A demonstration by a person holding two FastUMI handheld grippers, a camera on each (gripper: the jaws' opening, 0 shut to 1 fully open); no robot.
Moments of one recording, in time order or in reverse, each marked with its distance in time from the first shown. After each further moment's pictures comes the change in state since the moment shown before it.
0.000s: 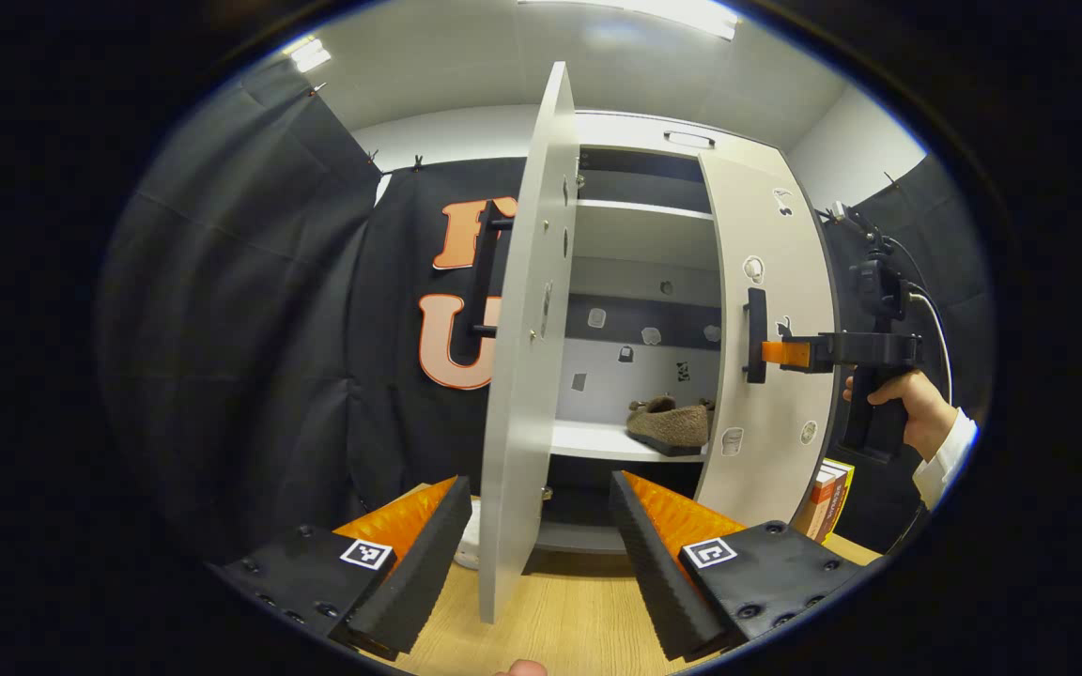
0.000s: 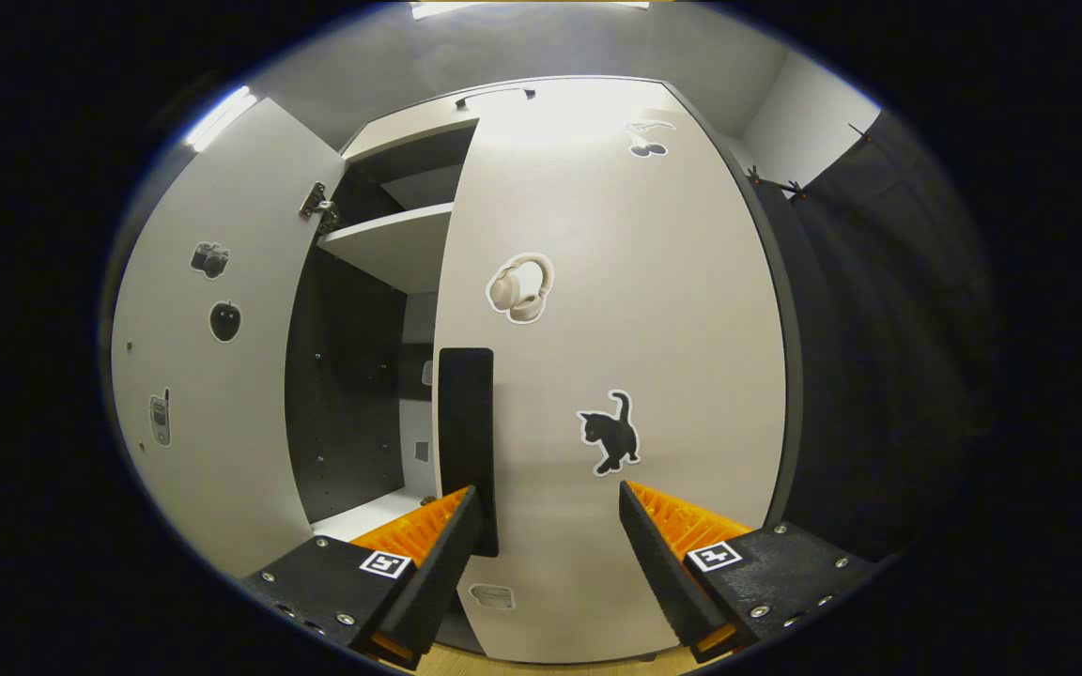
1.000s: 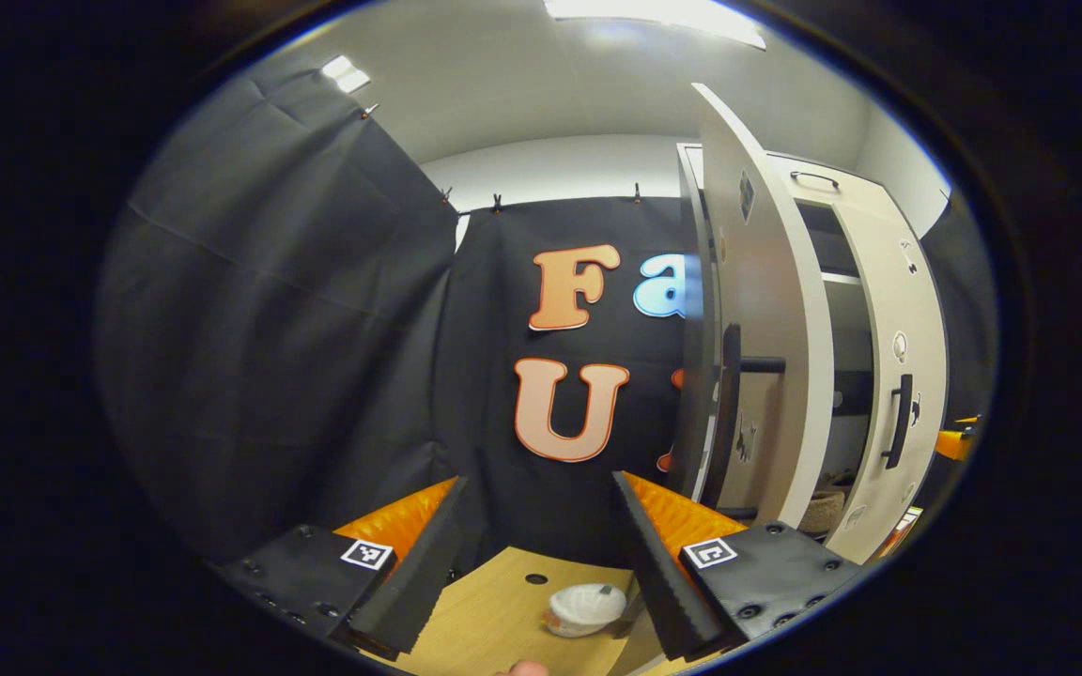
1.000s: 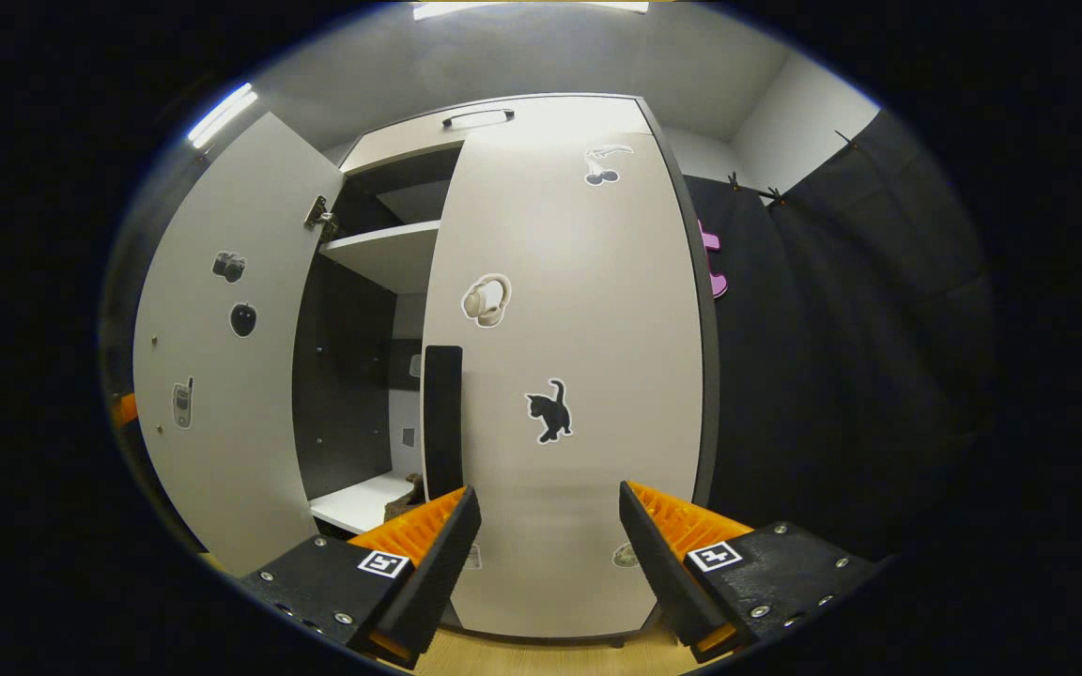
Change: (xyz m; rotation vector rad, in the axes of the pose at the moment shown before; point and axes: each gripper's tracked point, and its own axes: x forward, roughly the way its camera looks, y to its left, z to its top) left arm 0.098 0.128 0.110 0.023 -0.130 0.196; right arm -0.080 -0.046 0.006 -0.034 0.016 -0.053
